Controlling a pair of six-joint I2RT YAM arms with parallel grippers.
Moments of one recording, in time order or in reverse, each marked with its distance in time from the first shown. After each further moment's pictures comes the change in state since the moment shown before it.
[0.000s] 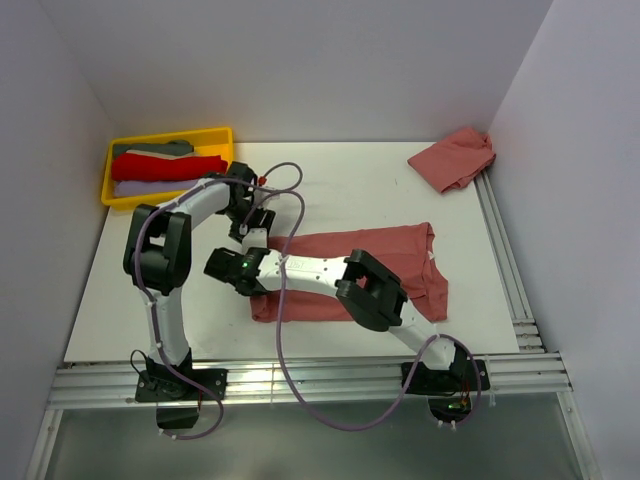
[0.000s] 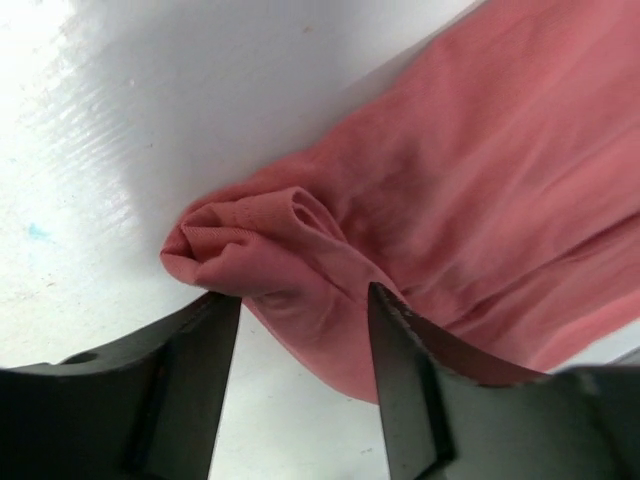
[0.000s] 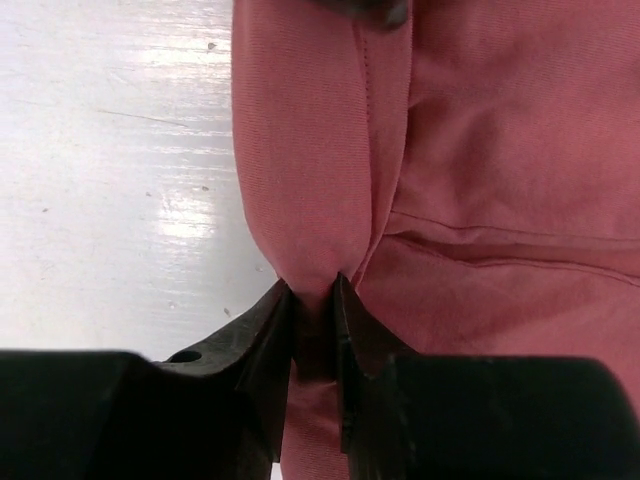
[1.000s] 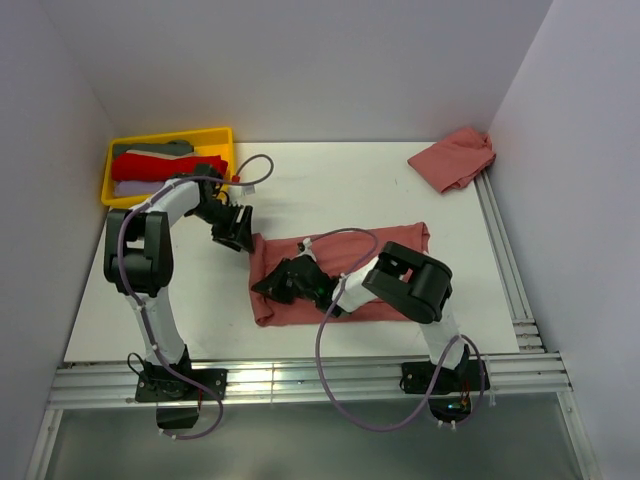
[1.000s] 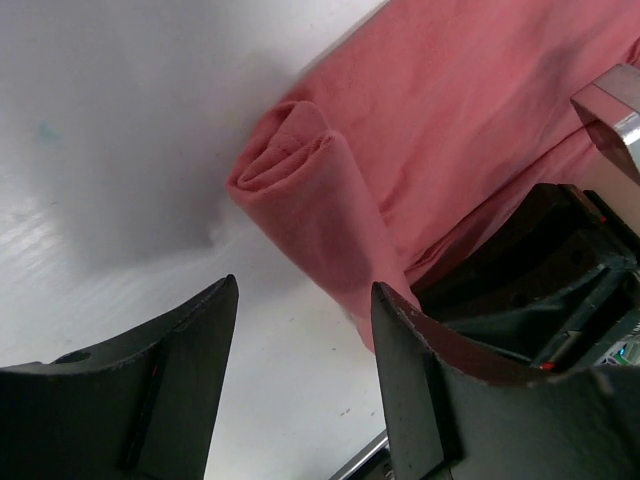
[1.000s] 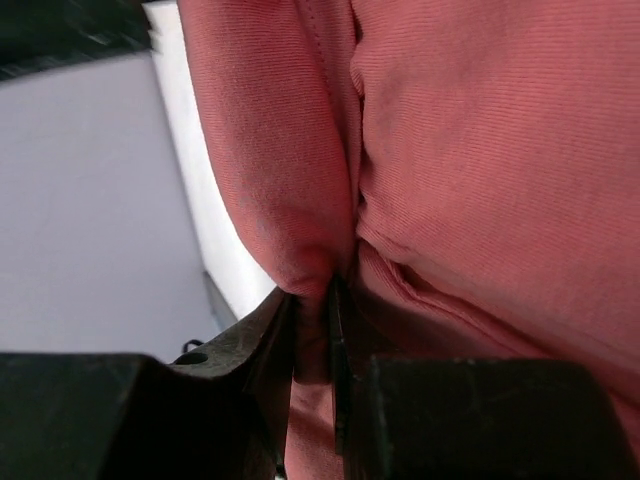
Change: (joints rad) left arm 0.183 -0.057 -0.050 -0.061 0.284 0.080; right arm -0.167 -0.325 -1.086 1.555 -0.490 0.335
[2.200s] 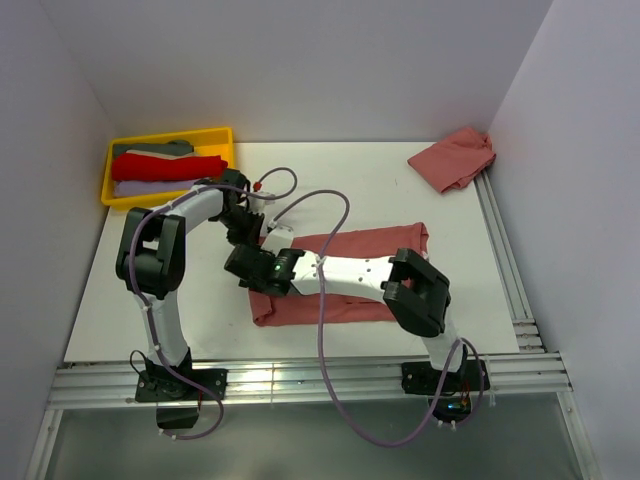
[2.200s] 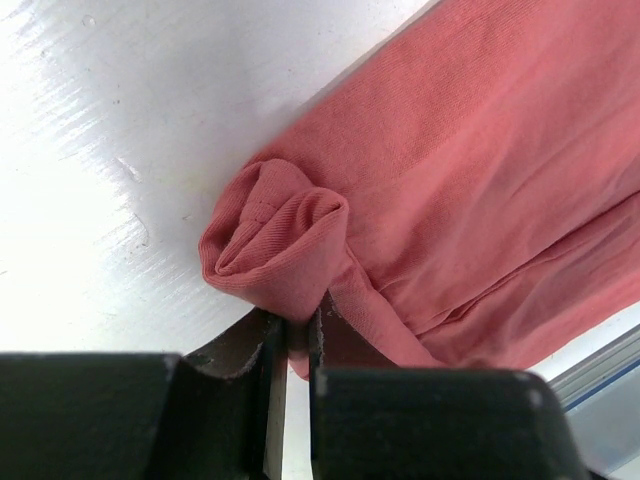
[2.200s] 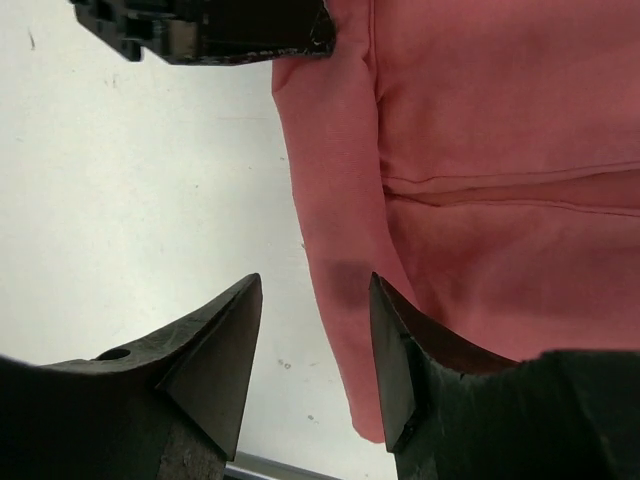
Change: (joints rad) left arm -0.150 0.011 -0.051 0.116 -0.208 -0.062; right arm 0.154 -0.042 0.647 -1.209 0.447 -0.113
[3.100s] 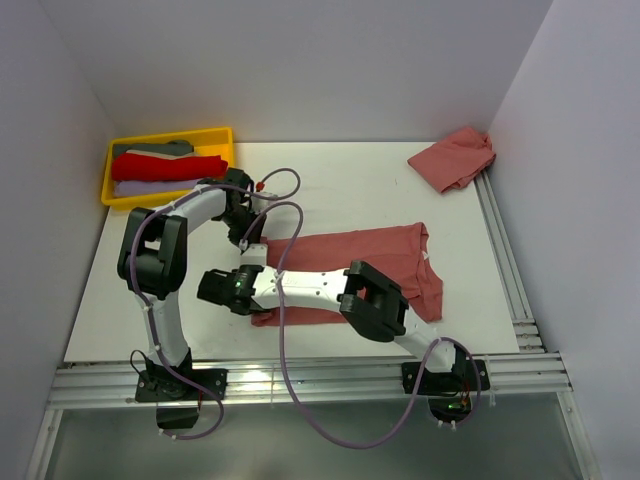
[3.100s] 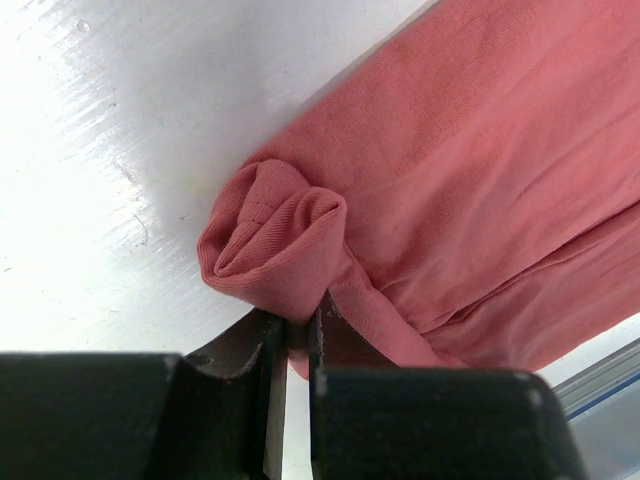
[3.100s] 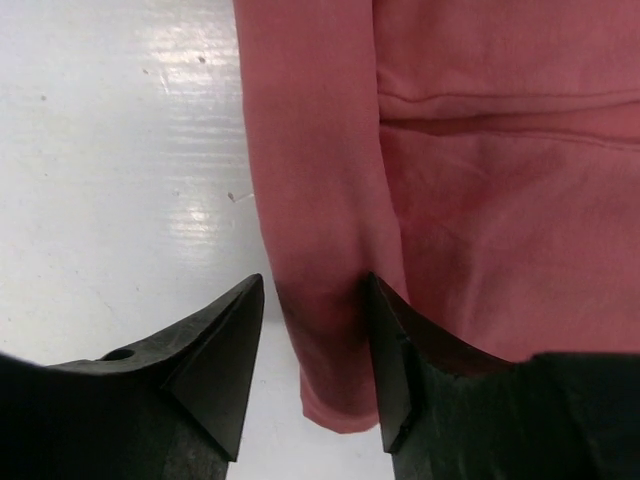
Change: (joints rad) left arm -0.023 0.000 0.014 -0.014 -0.040 0.000; right arm 0.109 0.311 0.400 -0.426 0.090 -0.043
